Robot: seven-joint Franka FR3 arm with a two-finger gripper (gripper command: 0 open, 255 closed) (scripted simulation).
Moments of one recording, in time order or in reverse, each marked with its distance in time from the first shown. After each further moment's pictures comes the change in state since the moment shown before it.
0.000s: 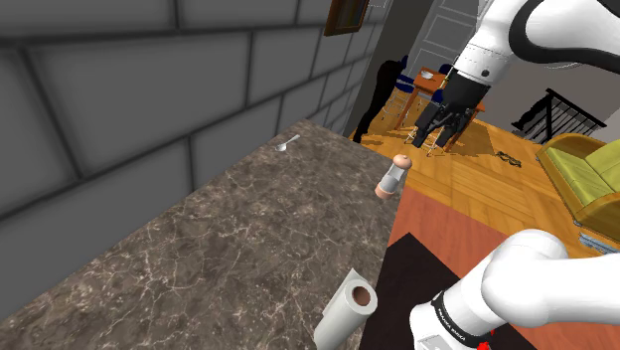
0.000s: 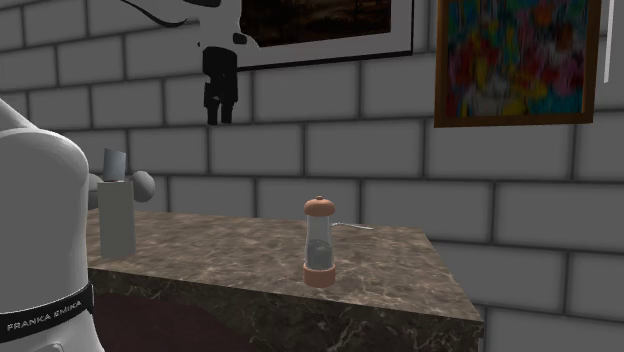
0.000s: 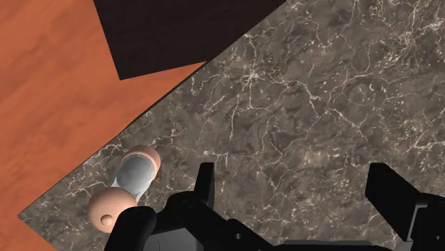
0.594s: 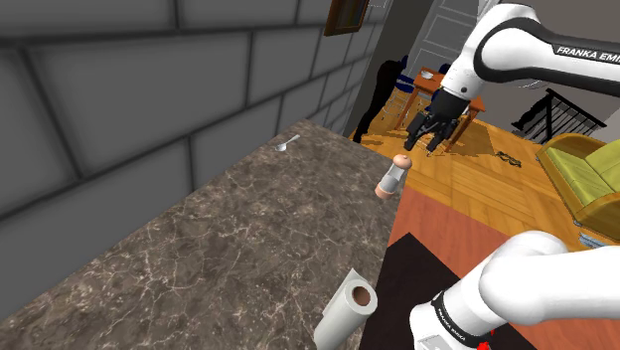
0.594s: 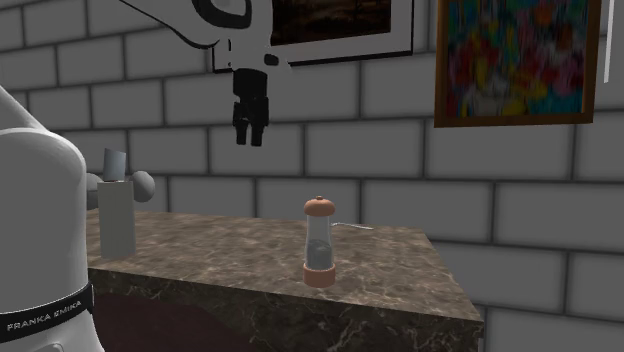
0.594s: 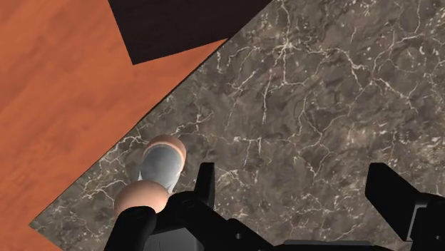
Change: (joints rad) arm -0.052 0.116 -0.113 -0.053 -0.050 0.172 -0.075
